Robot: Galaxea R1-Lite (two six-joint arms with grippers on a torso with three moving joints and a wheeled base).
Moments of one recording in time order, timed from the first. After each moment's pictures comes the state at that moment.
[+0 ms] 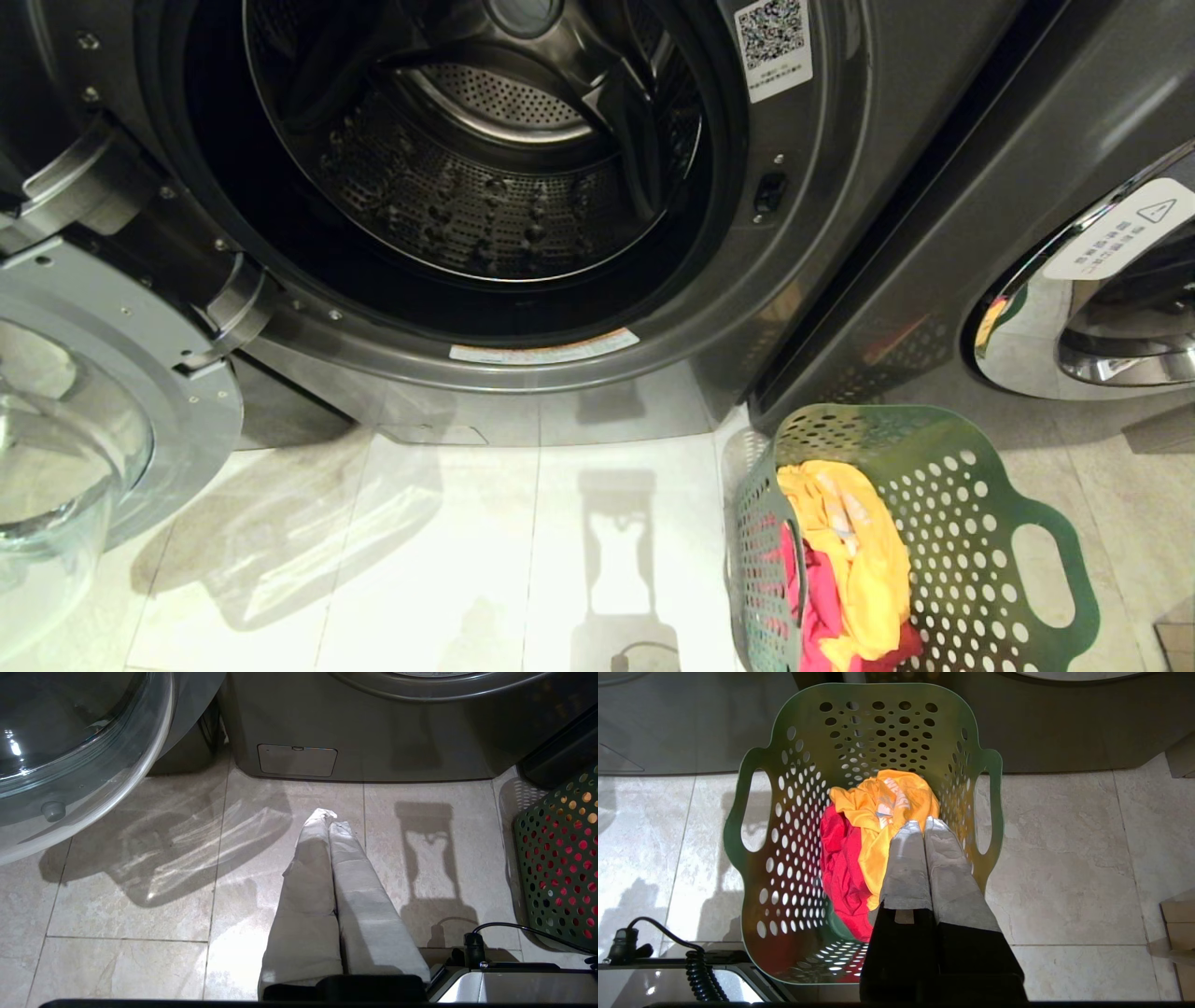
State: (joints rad) left arm 0.00 0.00 0.00 -0.03 0.00 -0.03; right arm 0.01 0.00 0.00 0.00 -0.02 0.02
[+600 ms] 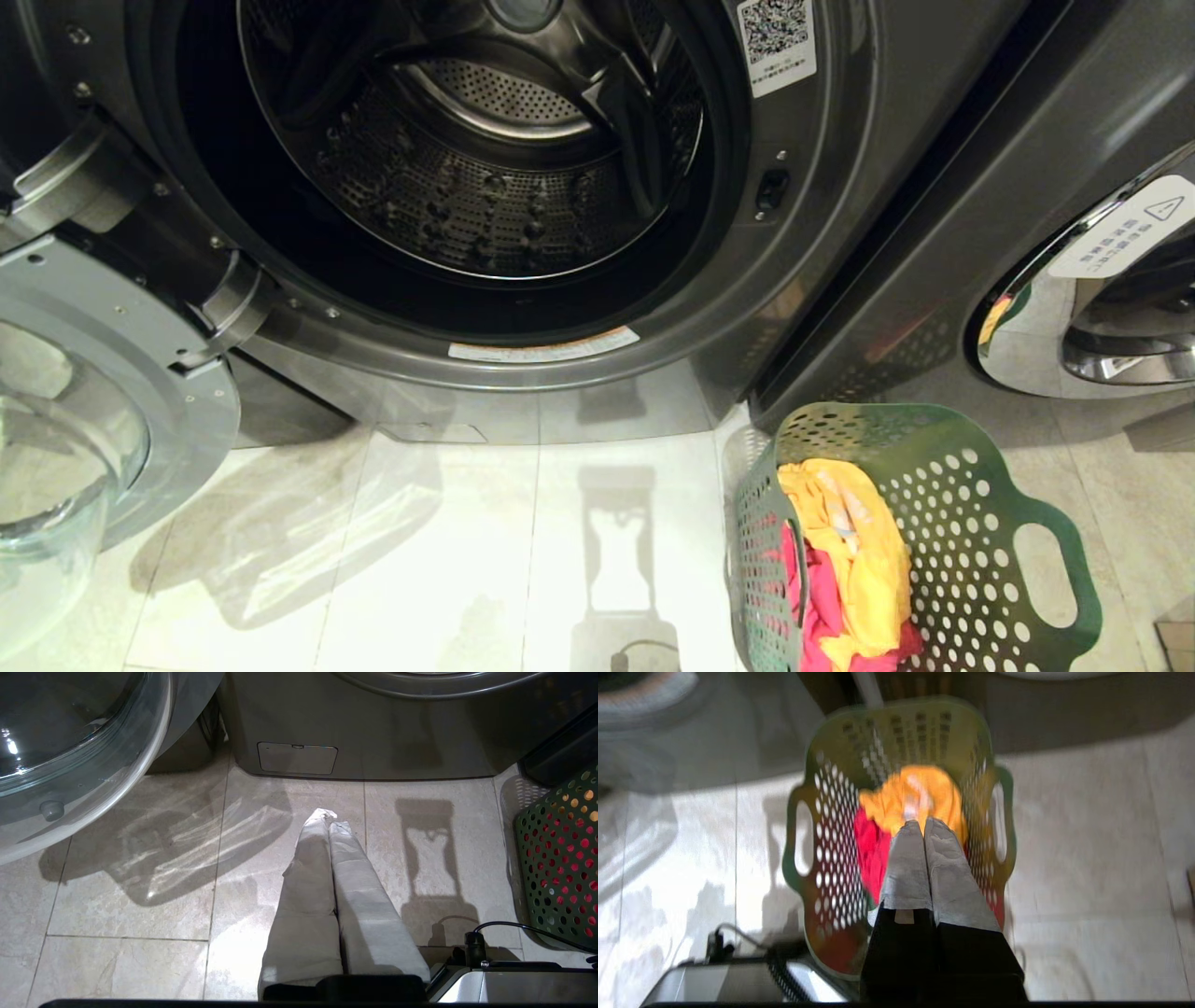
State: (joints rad) left arm 0.00 0.00 0.00 -0.03 0.00 -0.02; right arm 0.01 0.32 -0.44 0.25 0.00 0.16
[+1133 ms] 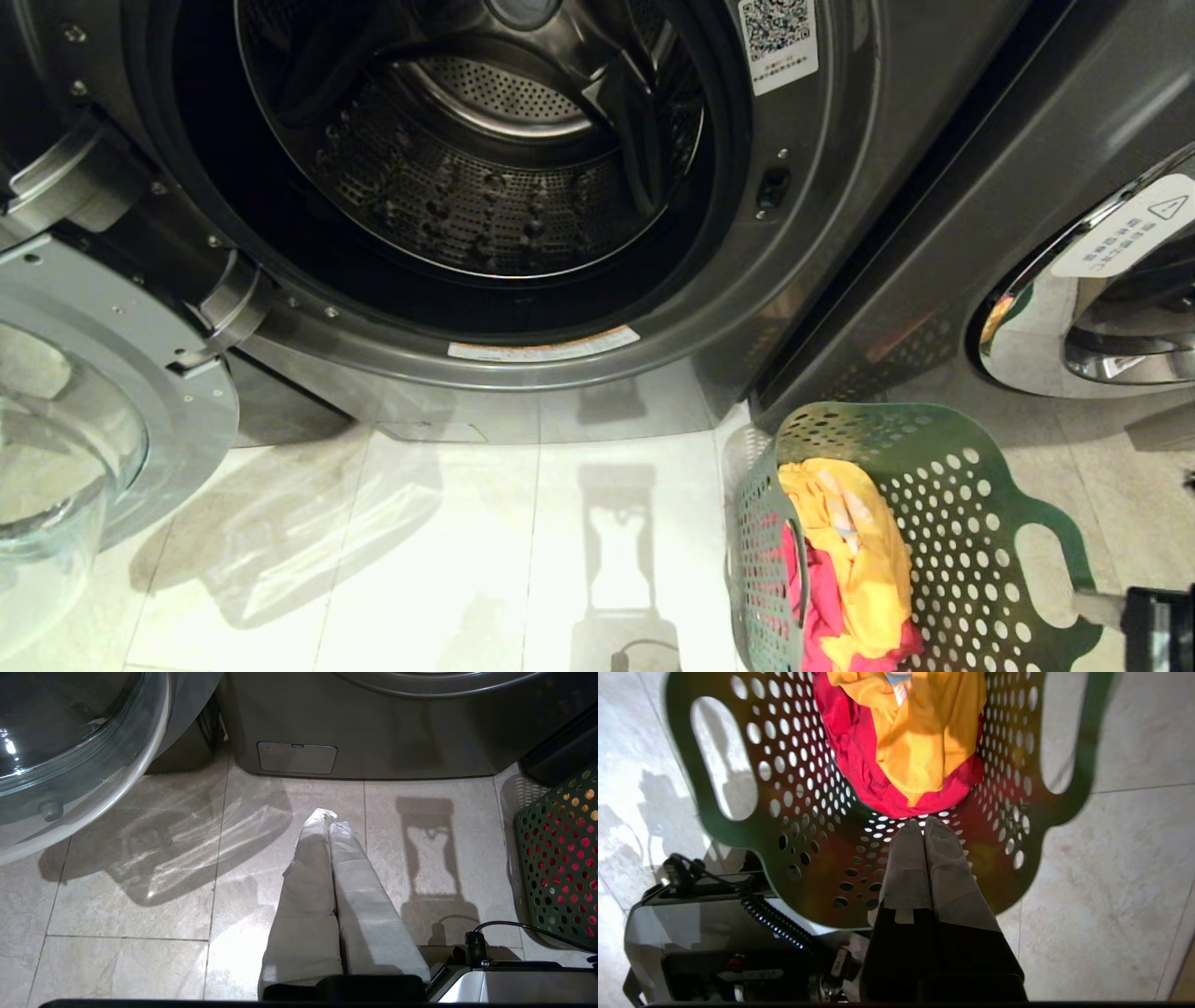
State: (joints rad) left arm 0.00 0.00 0.00 -0.03 0.00 -0.02; right arm 0.01 1.09 -0.41 0.00 0.03 0.20
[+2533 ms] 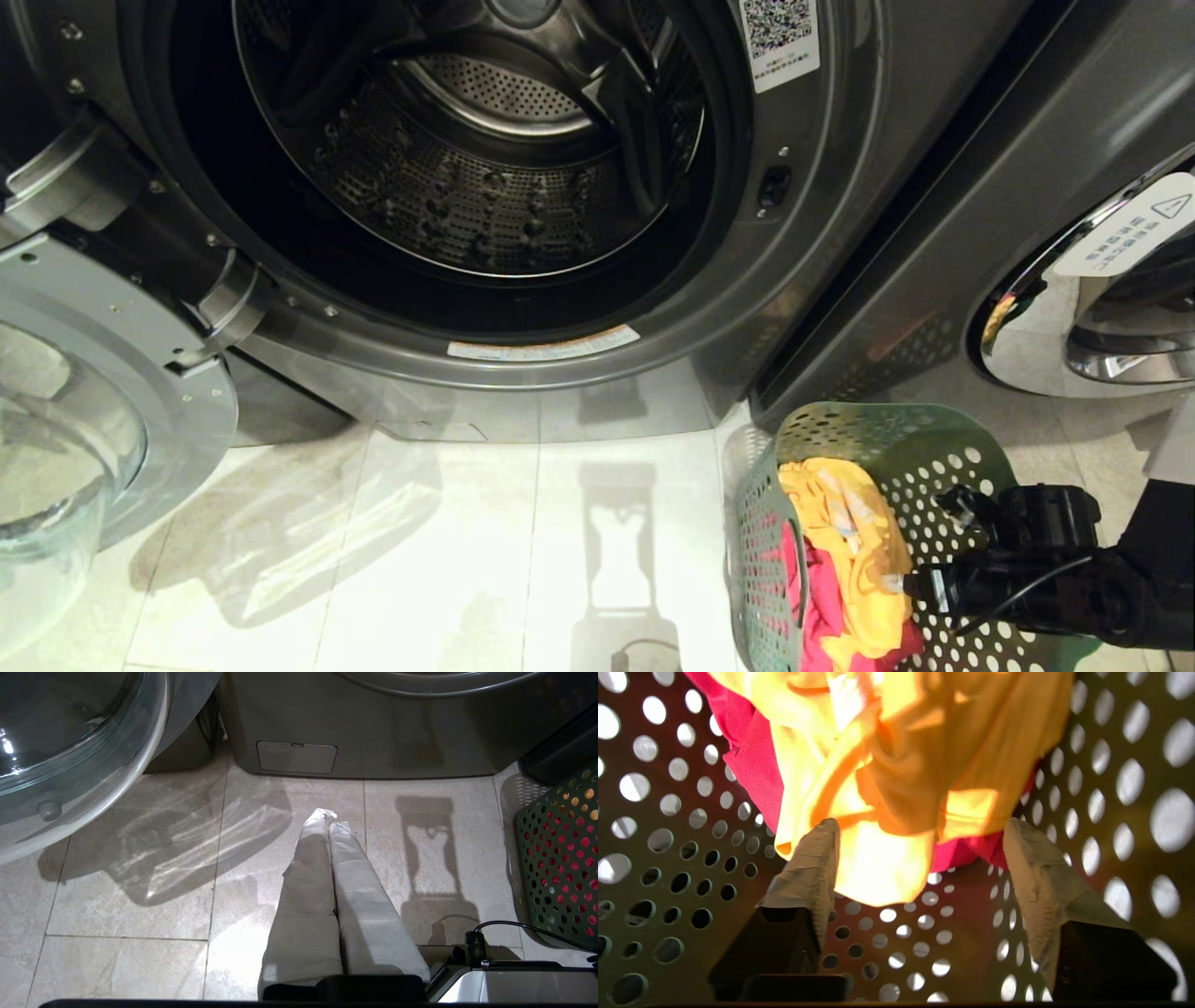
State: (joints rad) left arm 0.00 0.00 0.00 -0.03 0.00 -0.02; right arm -0.19 2.25 -0.49 -0.87 0.31 -0.12
